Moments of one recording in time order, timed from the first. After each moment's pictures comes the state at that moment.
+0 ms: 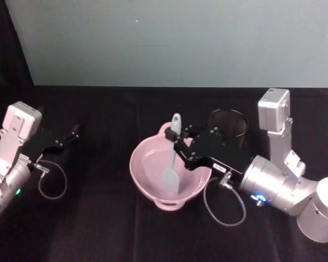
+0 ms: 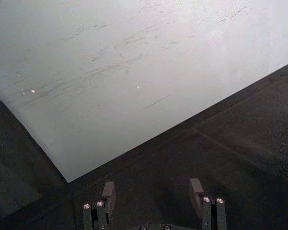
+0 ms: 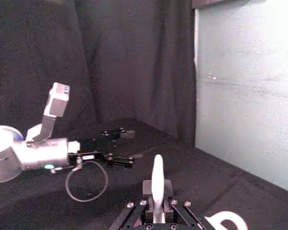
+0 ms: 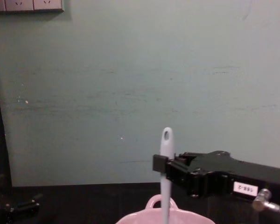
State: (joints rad) left arm -0.20 0.60 0.45 -1.41 -0.25 -0.12 0.03; right arm 0.20 0.44 -0.45 -1.63 0.45 0.00 0.51
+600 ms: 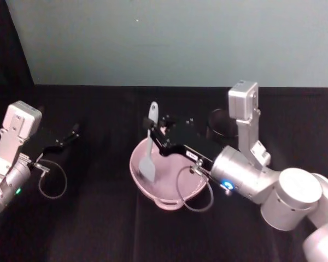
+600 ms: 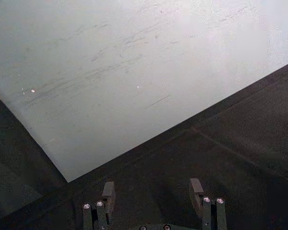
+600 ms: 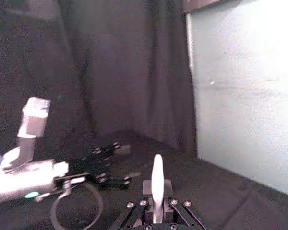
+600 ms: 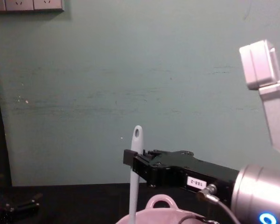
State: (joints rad) left arm -0.20 0.60 0.45 -1.41 -0.25 -0.12 0.03; right arm 0.29 0.31 -0.51 -1.47 0.46 -0.04 0.48
